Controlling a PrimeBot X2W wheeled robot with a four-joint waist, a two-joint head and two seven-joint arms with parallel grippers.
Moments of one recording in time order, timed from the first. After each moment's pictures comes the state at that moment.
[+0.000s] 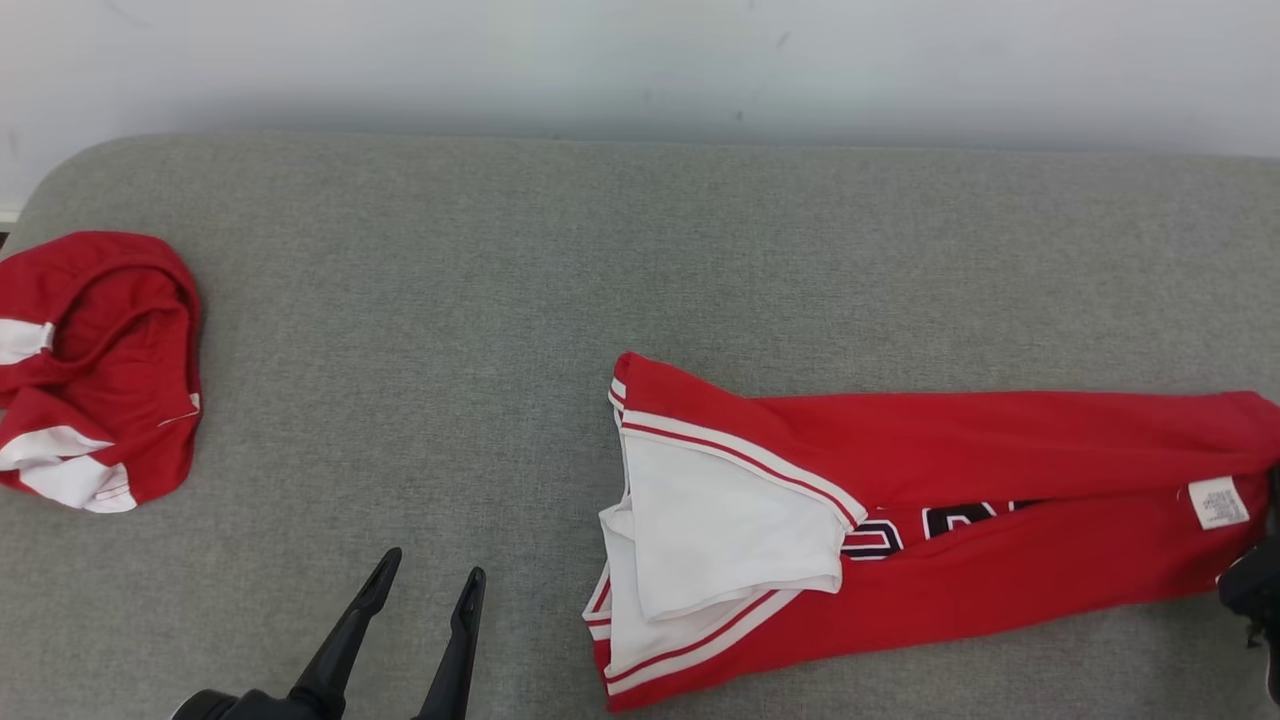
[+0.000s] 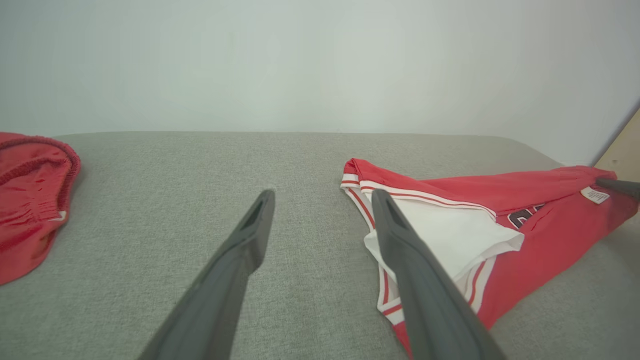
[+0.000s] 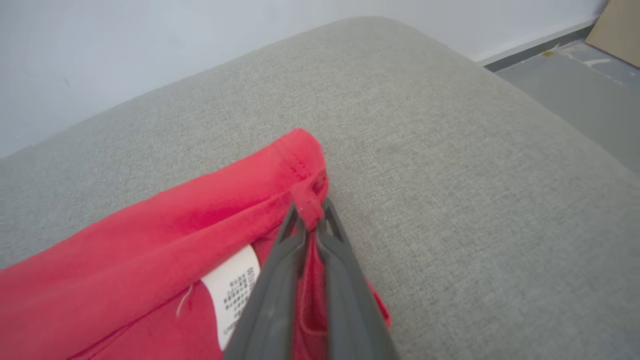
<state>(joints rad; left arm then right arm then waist) -0.03 0.49 -0.54 -0.16 -0.55 0.15 -0.26 -0.36 -0.29 -0.39 0.67 0.36 0.13 0.05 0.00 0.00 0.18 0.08</state>
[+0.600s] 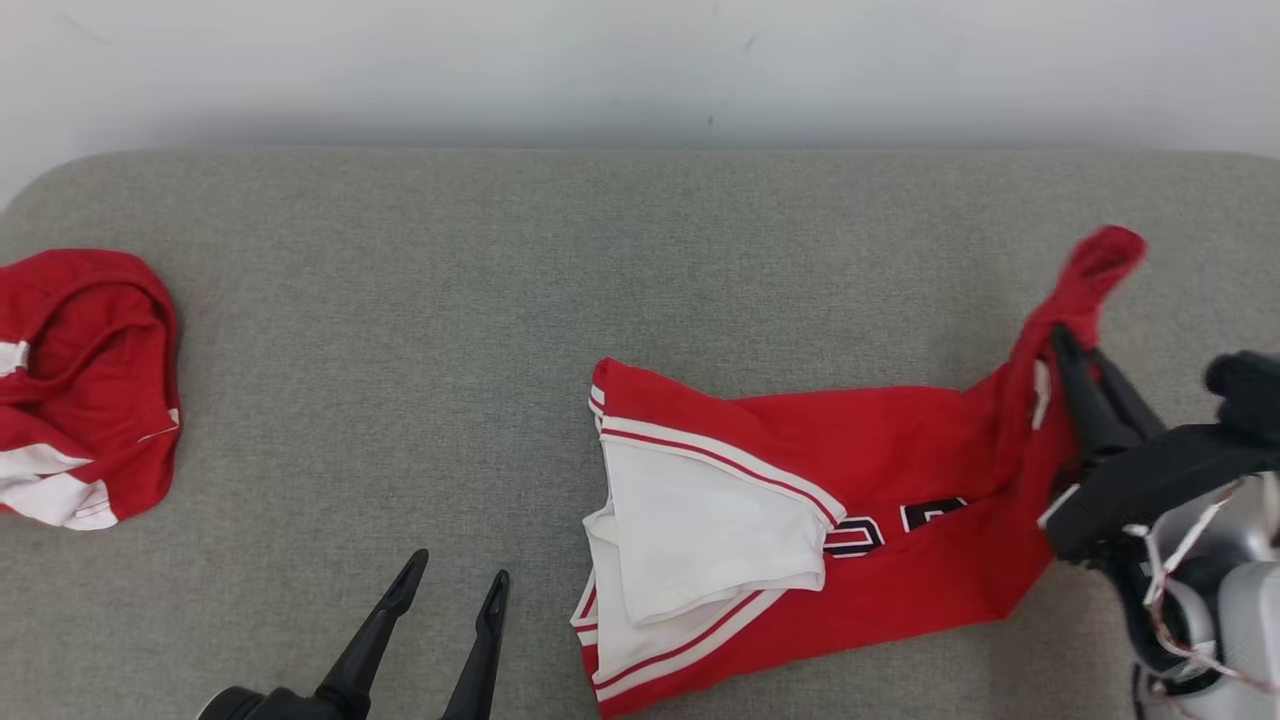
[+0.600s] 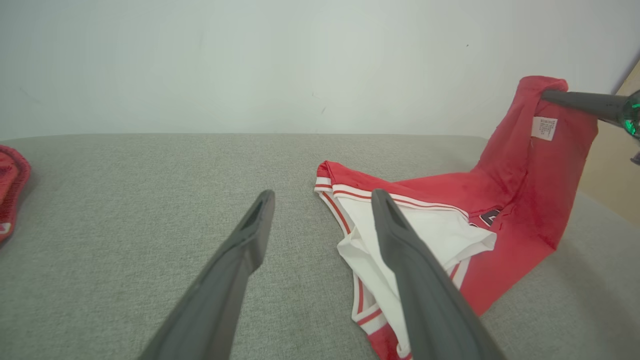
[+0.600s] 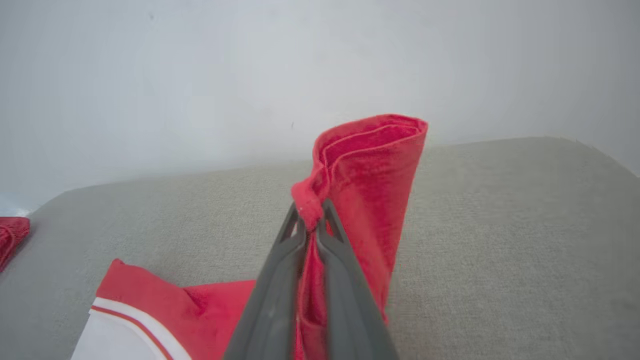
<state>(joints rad) -0.05 0.47 -0.57 -0.15 -0.55 0.14 -0.26 -0.27 -0.17 -0.09 -0.02 0.37 0.13 0.33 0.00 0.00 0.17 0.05</state>
